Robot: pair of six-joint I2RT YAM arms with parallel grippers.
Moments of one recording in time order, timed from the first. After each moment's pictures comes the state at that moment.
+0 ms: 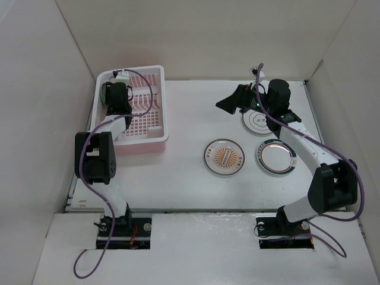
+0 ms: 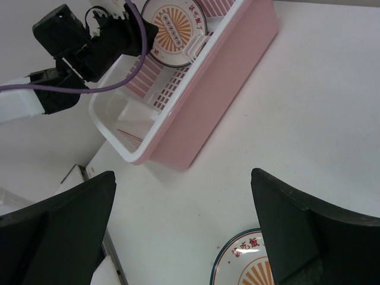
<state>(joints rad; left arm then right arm) -0.02 1.82 1.19 0.40 -0.46 0.27 0.24 1.48 1.16 0.16 -0.71 0.50</state>
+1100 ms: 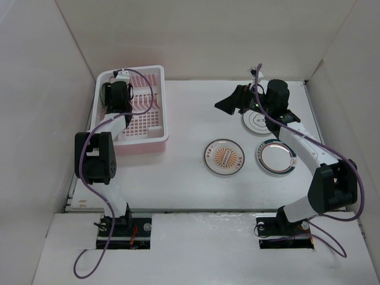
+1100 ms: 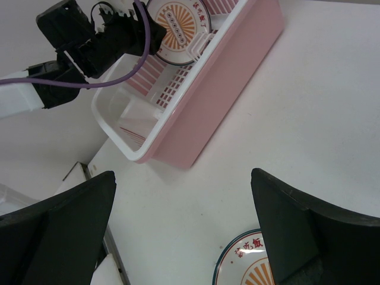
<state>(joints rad) -0.02 1.82 1.22 0.29 -0.45 0.23 0.26 1.48 1.16 0.16 -0.72 0.50</state>
